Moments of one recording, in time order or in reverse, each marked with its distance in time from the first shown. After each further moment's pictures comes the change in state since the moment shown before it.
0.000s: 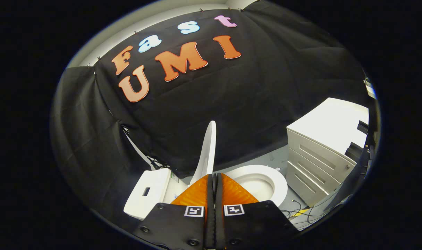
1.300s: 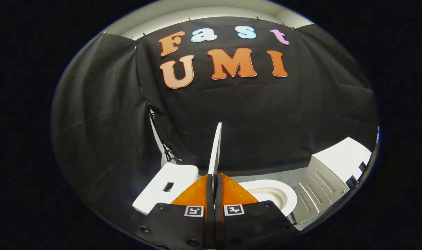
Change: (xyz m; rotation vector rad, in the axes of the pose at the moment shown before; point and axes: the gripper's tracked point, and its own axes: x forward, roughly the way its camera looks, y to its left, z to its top) arm -0.010 0.178 -0.014 -0.297 -0.022 0.125
